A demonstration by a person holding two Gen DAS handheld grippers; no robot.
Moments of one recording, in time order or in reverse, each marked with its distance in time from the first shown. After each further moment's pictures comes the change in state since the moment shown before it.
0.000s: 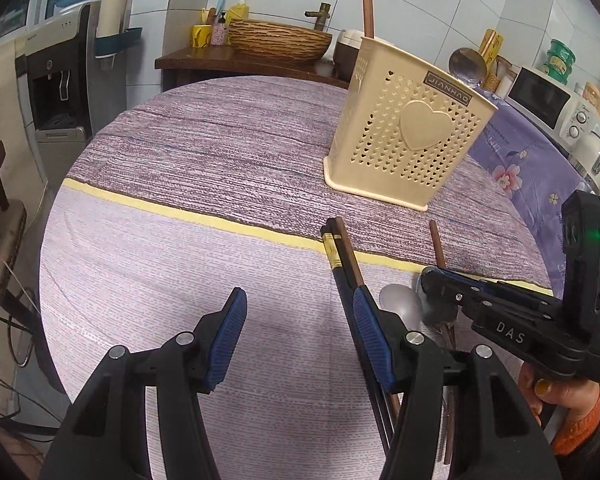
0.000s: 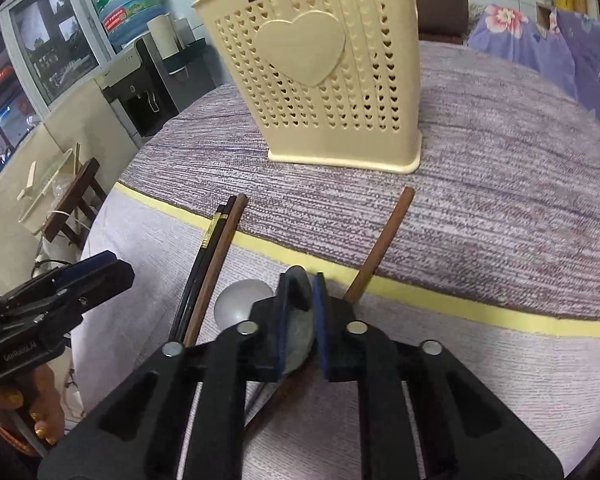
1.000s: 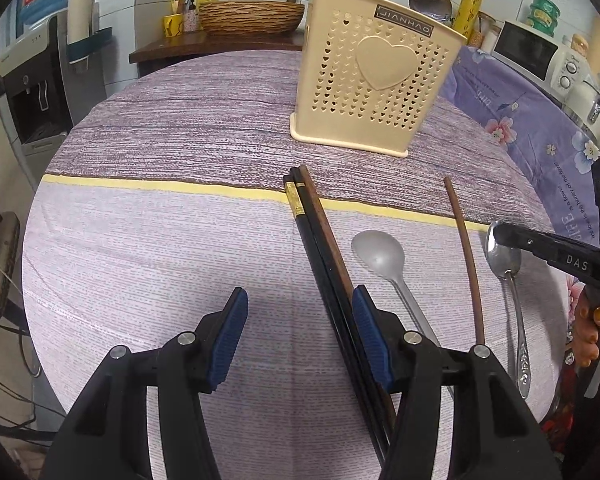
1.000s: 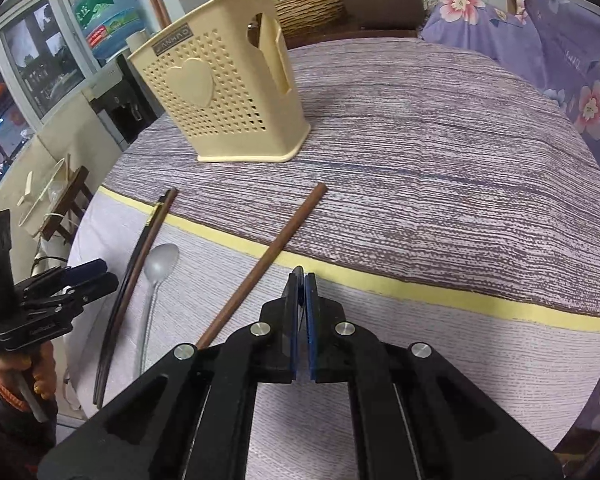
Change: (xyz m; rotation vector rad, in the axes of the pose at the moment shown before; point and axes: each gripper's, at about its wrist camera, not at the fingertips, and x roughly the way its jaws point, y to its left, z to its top) left arm 0.013 -0.027 -0.020 0.103 0.095 0.018; right arm -0.060 -0.086 -0.017 0.032 0.001 -0.047
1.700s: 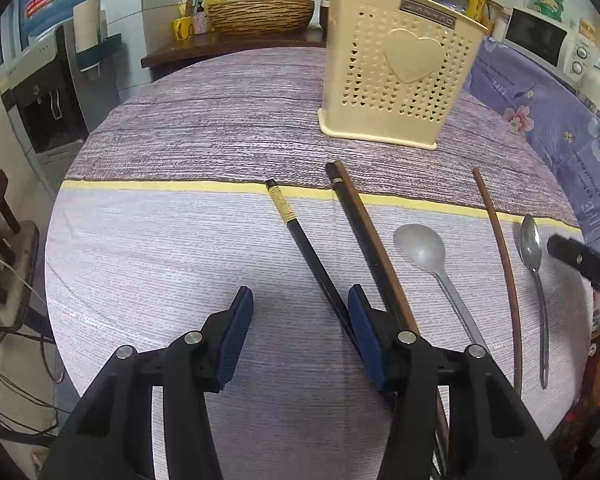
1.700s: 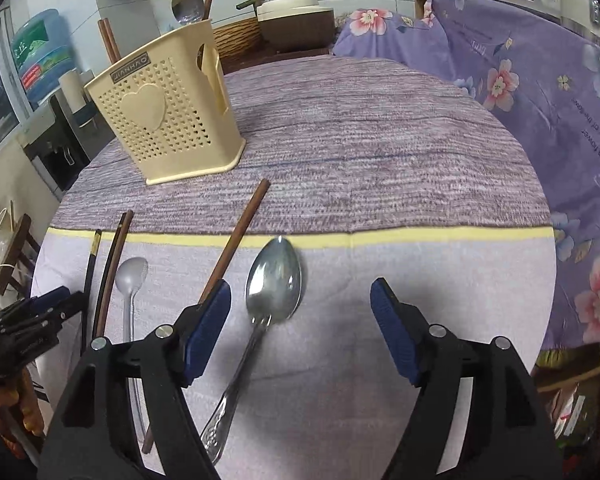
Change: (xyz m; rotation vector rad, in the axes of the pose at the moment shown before) left arm 0.000 0.017 0.000 0.027 0.009 0.076; right arm -0.029 0.023 -0.036 0.174 -0.106 -0.271
